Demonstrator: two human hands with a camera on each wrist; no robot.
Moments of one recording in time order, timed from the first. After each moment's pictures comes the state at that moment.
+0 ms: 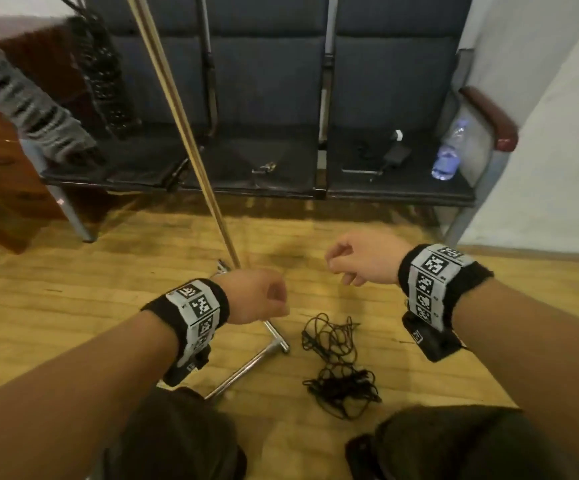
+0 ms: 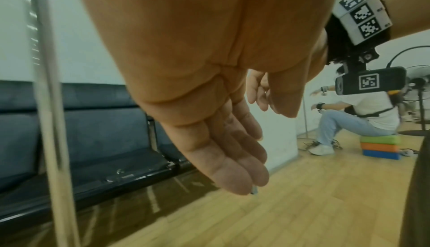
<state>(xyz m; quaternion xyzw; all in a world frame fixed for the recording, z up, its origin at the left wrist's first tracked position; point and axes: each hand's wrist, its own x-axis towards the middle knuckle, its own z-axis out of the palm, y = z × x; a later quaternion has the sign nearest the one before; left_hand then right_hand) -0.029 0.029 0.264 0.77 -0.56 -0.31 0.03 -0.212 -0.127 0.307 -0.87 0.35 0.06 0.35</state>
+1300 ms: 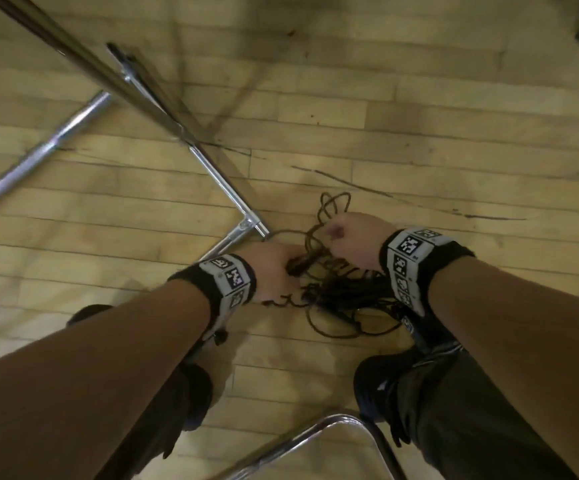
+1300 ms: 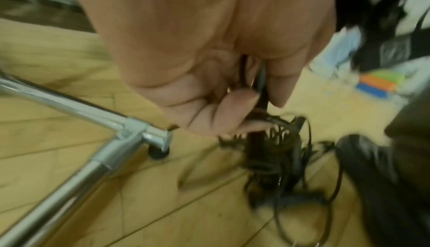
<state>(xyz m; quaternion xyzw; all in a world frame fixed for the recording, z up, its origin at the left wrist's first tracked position) -0.016 -0.090 -0.195 0.69 -0.48 -0.54 -0.05 -0.161 -0.233 -0.181 -0.76 0.39 0.31 0.42</state>
